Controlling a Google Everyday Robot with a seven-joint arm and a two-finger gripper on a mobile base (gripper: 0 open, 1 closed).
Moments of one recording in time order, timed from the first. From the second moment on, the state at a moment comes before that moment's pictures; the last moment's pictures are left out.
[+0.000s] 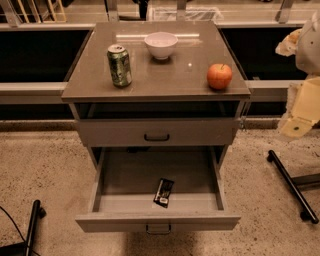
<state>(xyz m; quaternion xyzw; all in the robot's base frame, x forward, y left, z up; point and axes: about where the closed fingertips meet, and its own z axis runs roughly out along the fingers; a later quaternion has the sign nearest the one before) 0.438 -0.213 0.990 -0.60 0.78 -0.05 0.18</state>
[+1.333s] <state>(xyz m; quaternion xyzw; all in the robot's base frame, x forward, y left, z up) 0.460 -0.168 0.751 -0.64 0.75 0.07 0.12</state>
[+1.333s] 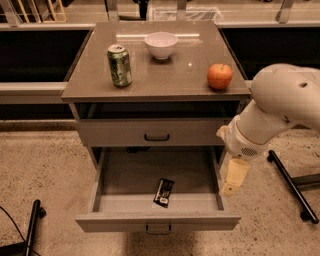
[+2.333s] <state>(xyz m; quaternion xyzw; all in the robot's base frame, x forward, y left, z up) 0.488 -0.082 0.684 -0.72 0.68 0.07 0.14</state>
